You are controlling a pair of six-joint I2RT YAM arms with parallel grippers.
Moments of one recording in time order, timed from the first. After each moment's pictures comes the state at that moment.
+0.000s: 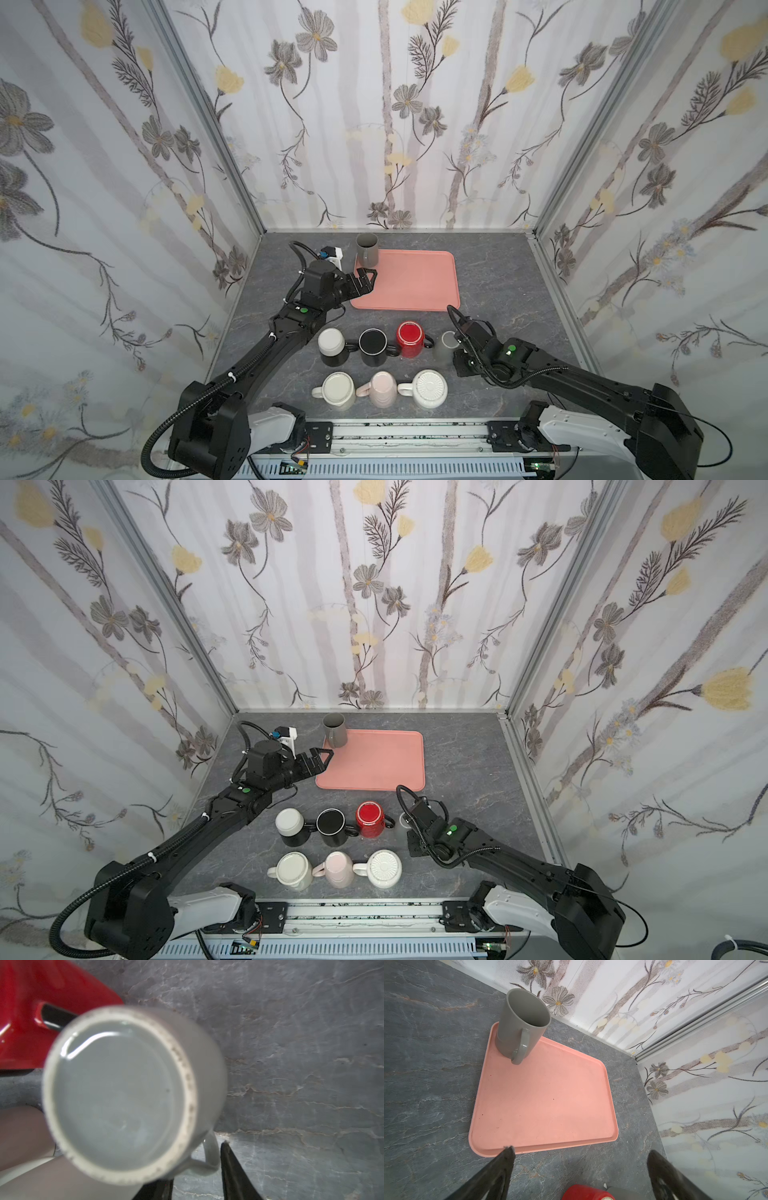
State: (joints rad) left arm -0.37 1.23 0.83 -0.03 0.23 -0.68; right arm 0.85 1.11 0.61 -0.65 0.12 0.65
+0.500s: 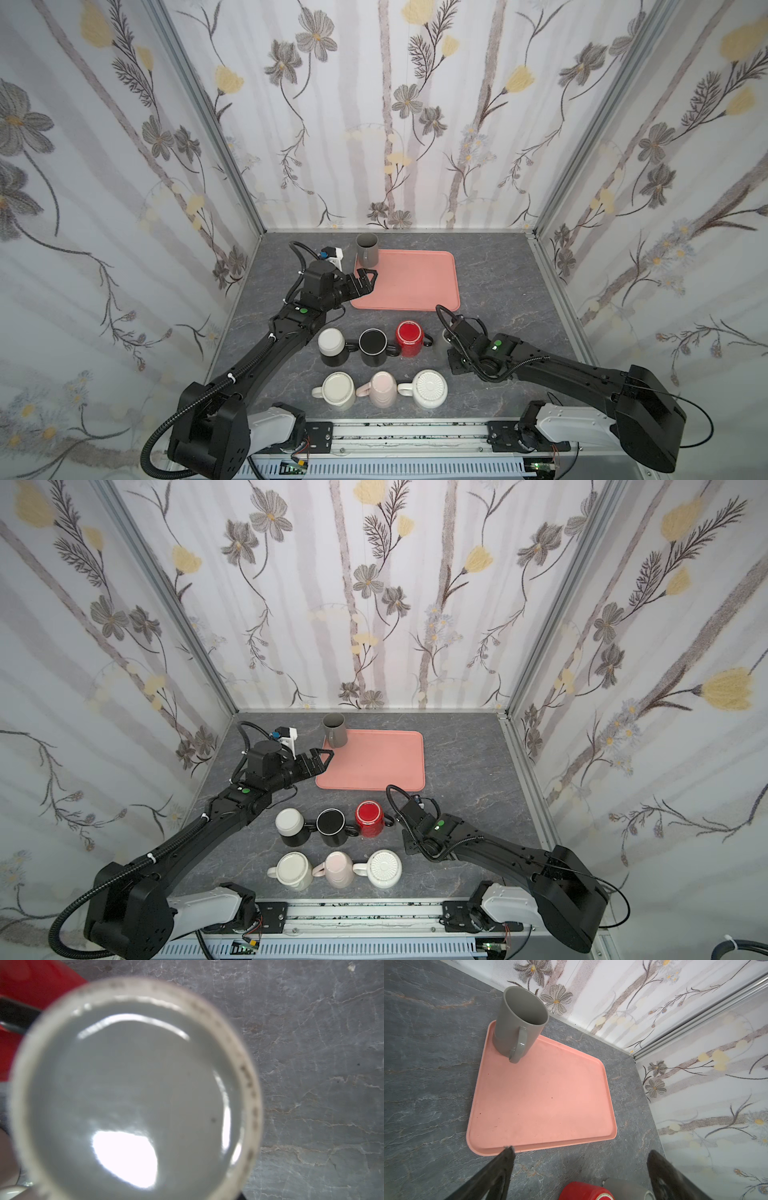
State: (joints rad) left arm -0.37 1.22 0.82 -0.03 0.24 -0.68; right arm 0.86 1.22 0.64 -0.62 0.20 0.62
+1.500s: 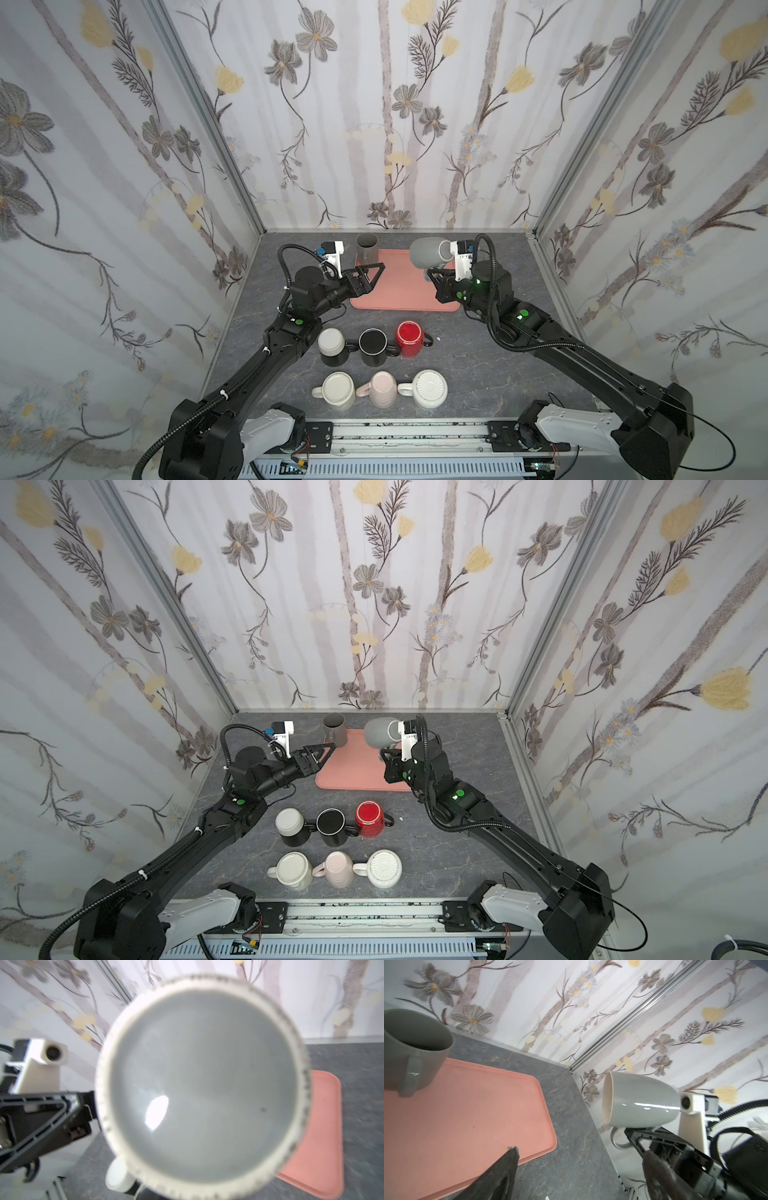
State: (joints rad) left arm -0.37 1.12 0.72 0.40 0.50 -0.86; right arm 0.69 1.20 1.00 -0.03 -0.03 0.48
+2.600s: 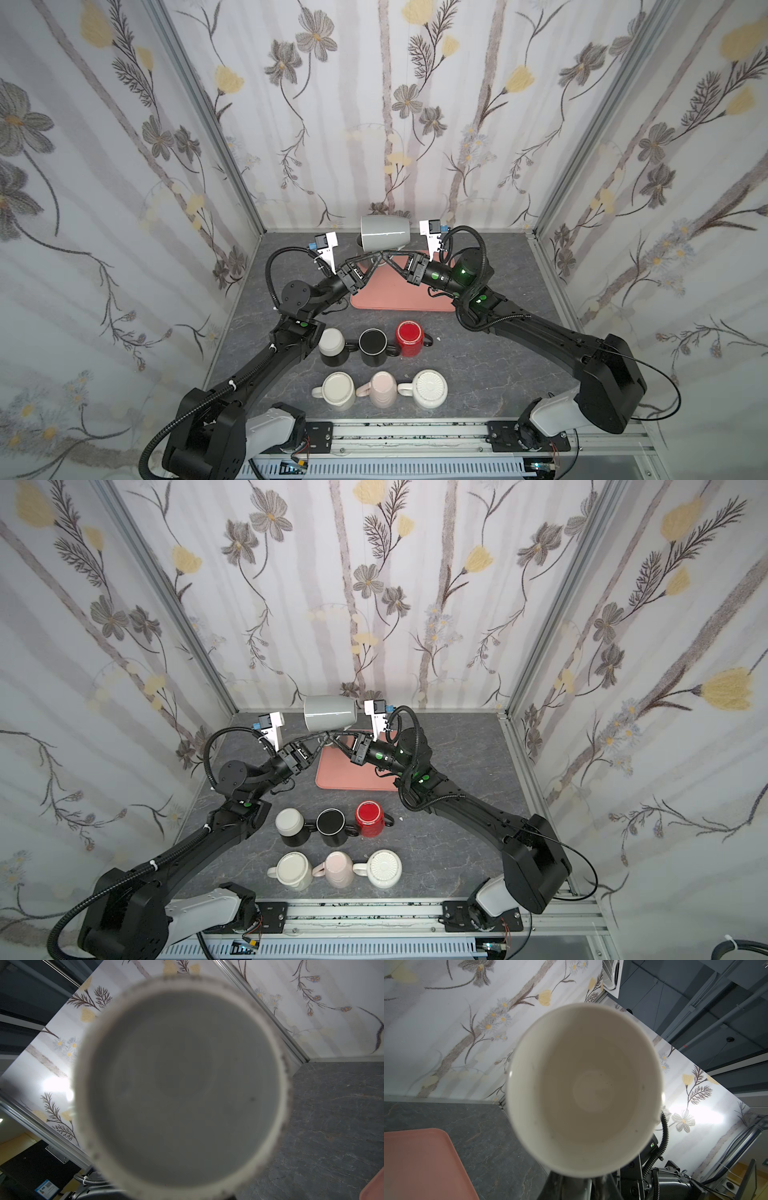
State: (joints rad) left arm -0.39 1.17 0.67 0.97 0.60 -1.08; right arm 0.74 1.48 1.09 0.64 -0.52 0.96
